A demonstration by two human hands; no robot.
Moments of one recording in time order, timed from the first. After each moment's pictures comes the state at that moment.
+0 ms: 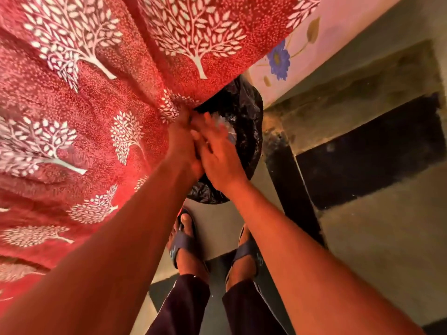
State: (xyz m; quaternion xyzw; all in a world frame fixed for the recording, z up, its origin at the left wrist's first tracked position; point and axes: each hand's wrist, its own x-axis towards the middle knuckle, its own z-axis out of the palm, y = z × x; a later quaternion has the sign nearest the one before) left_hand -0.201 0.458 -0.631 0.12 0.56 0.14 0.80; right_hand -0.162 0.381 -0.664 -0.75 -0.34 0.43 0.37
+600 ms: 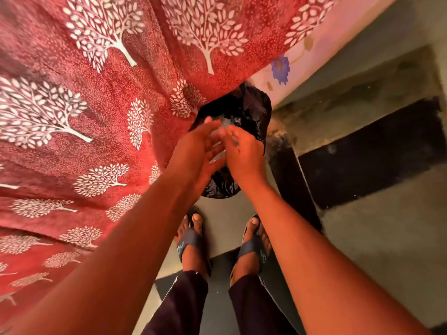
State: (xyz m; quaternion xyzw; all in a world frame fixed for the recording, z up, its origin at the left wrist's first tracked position) left_hand -0.220 0.437 -0.575 0.26 0.59 0.06 0.77; right_hand -0.145 0.361 -0.636 -0.82 -0.25 0.33 0.40
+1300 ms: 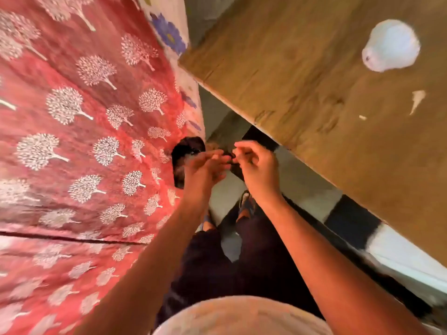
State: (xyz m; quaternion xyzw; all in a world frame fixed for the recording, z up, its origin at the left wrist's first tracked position) left_hand -0.259 0.301 -0.047 0.51 0.41 -0.03 0.75; right_hand -0.196 0.182 -0.061 -0.82 -0.05 0.14 0.55
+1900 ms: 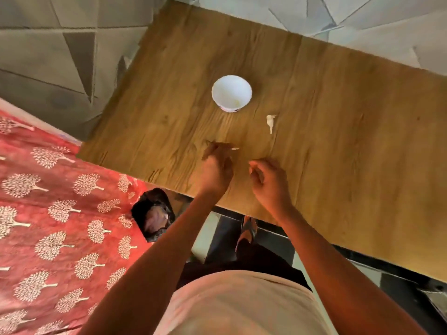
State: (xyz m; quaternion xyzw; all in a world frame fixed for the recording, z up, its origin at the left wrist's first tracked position) left_hand -0.082 0.085 -0.010 0.89 0.04 0.04 0.46; right_hand -0.105 -0.080 -0.027 -0.92 -0.06 -0.07 0.39
